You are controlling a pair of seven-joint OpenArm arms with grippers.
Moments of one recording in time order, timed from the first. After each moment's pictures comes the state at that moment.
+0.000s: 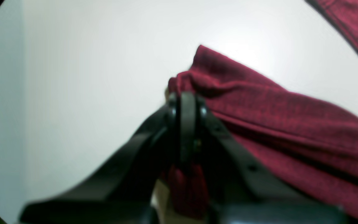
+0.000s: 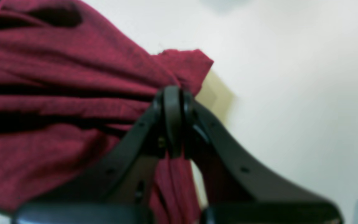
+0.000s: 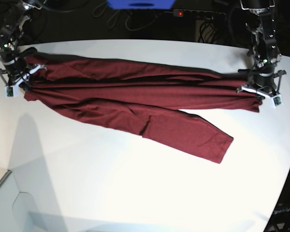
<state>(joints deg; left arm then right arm) 12.3 -14.0 -18.2 83.6 -17.0 3.5 22.8 -12.7 6.7 42.1 88.0 -0.5 40.1 -26.6</state>
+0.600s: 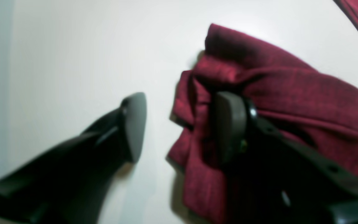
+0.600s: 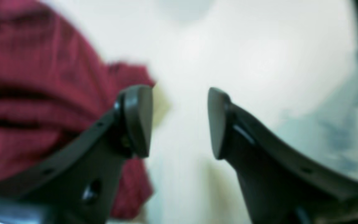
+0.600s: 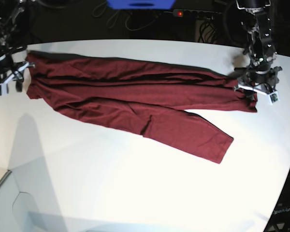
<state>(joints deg) 12.2 -12.0 -18.4 82.5 -16.6 4.1 22.3 -16.2 8.0 45.5 99.4 -0.8 40.0 -27.0</state>
